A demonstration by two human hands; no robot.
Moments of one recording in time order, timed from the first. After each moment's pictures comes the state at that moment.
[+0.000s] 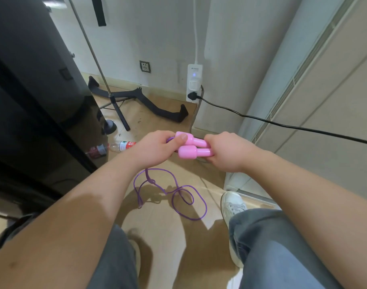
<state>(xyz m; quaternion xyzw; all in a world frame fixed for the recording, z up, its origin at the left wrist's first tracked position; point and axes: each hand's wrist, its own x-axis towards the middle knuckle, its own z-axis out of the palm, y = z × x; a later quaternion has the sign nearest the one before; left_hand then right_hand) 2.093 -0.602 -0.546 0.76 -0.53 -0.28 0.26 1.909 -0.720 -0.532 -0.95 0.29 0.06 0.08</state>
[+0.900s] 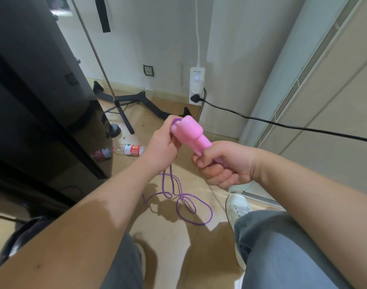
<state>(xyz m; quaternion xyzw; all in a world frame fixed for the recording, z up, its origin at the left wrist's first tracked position) 2.074 -0.606 -0.544 0.70 -0.49 -0.21 0.47 1.910 -0.696 -0.513 -0.53 0.26 0.18 0.79</state>
